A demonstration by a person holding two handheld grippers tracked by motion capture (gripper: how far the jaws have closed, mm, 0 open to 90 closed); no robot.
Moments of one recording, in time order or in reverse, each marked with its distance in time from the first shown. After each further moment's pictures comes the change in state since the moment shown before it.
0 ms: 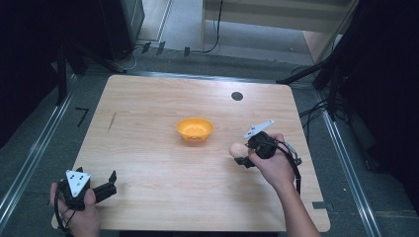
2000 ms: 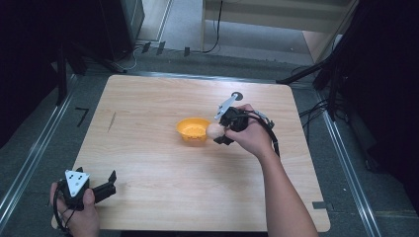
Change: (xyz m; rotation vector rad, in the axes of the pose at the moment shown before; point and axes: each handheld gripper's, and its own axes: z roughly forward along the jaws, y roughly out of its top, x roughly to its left) left arm 0.002 0.000 0.000 0.003 -0.009 -0.011; right arm -0.013 0.100 0.033 0.047 0.074 -0.379
